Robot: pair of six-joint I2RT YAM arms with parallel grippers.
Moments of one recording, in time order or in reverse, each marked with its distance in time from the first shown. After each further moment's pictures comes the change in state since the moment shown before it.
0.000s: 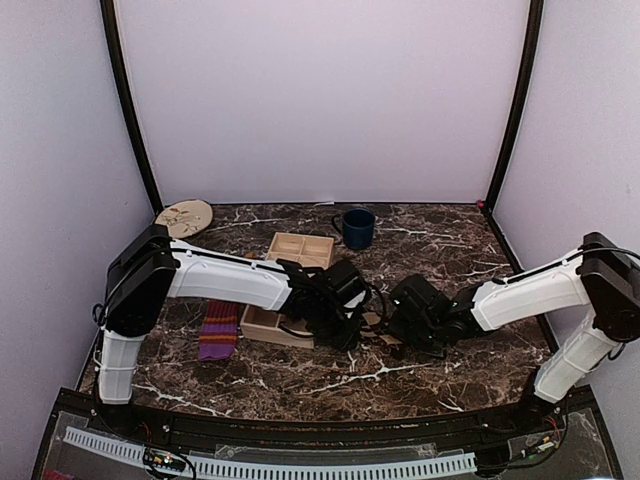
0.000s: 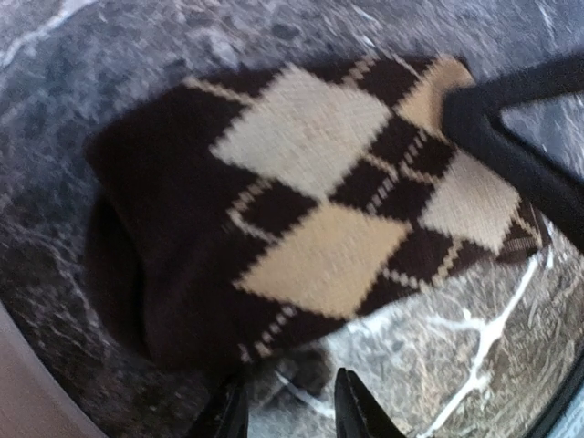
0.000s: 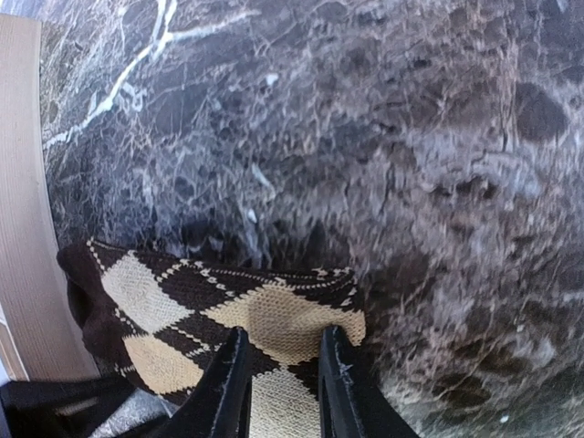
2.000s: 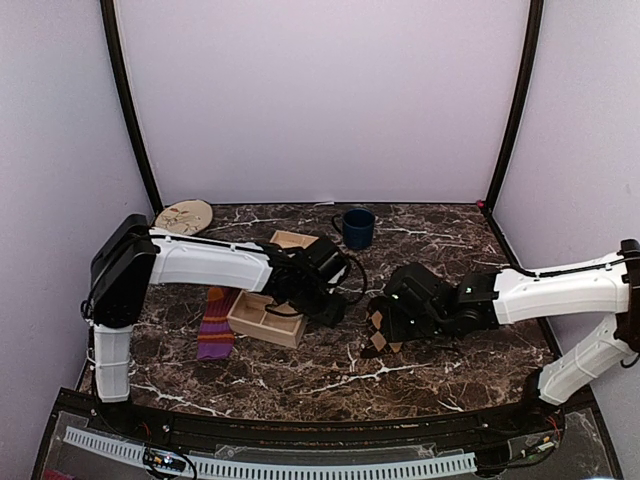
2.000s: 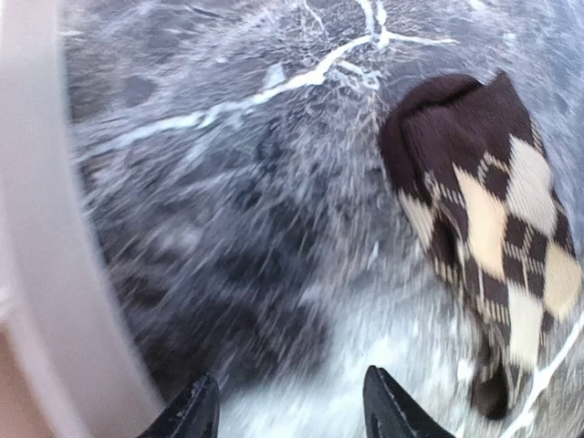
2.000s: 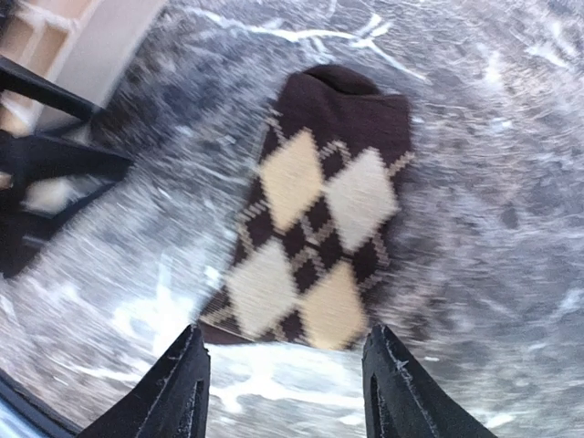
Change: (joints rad) left arm 0.087 -0.031 0.013 -0.004 -0.150 0.021; right arm 0.139 -0.145 0.157 -0.294 0.056 -0.515
